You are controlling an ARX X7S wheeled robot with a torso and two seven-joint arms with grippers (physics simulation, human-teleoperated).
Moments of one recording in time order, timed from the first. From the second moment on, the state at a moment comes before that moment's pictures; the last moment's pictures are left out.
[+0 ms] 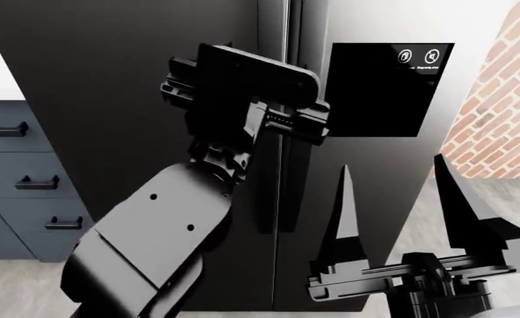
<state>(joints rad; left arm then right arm) -0.89 -0.01 0.46 0.48 -0.31 -0.97 -0.33 -0.09 0.00 -0.13 -1.05 -0.07 0.35 -0.05</state>
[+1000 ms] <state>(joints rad) -0.95 -0.05 0.50 0.30 -0.51 -0.90 -0.60 -0.10 0.00 -0.12 -1.05 -0.05 0.35 -0.05</state>
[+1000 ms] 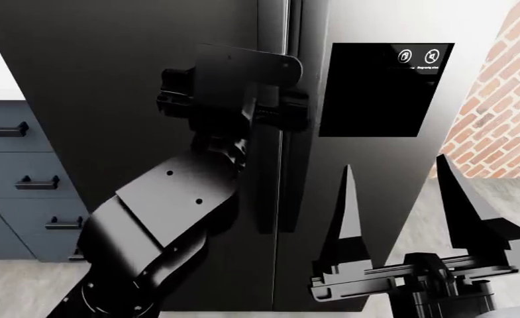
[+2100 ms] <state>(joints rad) -1.00 -0.08 0.58 -0.04 -0.55 -0.70 -0.47 -0.09 0.01 -0.11 -1.05 -0.04 0.35 -0.05</state>
